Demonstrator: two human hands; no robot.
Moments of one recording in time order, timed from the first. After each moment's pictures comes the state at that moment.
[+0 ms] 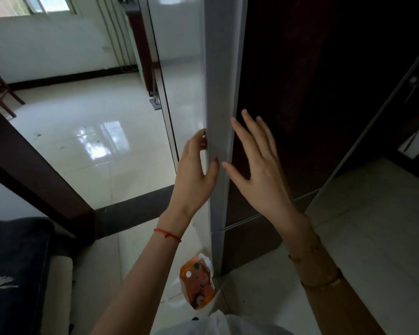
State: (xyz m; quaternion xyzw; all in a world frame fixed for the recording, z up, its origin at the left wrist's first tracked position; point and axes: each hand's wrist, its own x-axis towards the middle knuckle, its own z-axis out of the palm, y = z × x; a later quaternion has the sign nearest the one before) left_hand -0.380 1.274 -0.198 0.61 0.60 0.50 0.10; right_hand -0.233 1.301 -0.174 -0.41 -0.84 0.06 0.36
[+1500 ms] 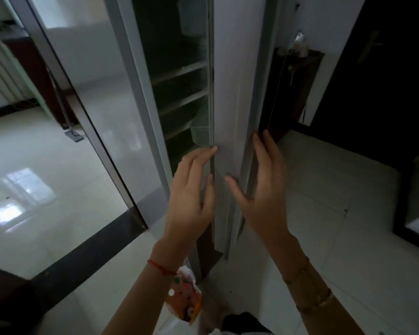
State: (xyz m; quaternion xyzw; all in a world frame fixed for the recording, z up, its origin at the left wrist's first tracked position) left_hand -0.332 1.208 -0.196 0.76 0.40 0.50 0.10; right_hand -0.185 1.197 -0.200 -0.55 -0.66 -0.09 0.51
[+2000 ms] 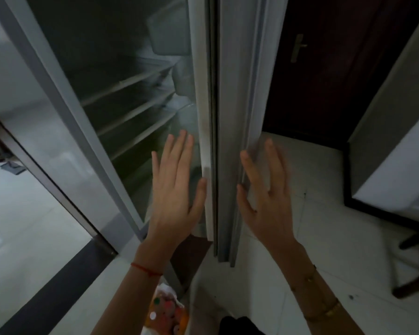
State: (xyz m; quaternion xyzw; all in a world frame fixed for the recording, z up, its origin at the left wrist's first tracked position) left_hand -0.277 1.218 -0.187 0.83 0.35 0.43 0.03; right_hand -0.109 1.149 -0.199 -0.60 -0.63 -0.29 0.41
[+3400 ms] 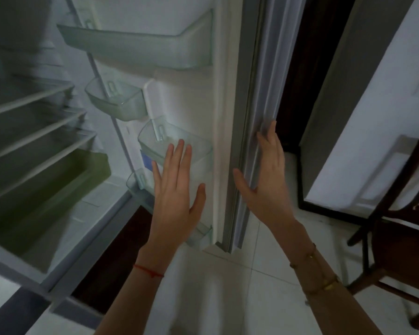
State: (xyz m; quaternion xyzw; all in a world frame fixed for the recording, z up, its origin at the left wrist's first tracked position) left_hand -0.023 1.216 -0.193 0.85 0.32 0.41 0.06; right_hand 0.151 1.138 -0.171 -0.70 -0.56 -0.09 0.44
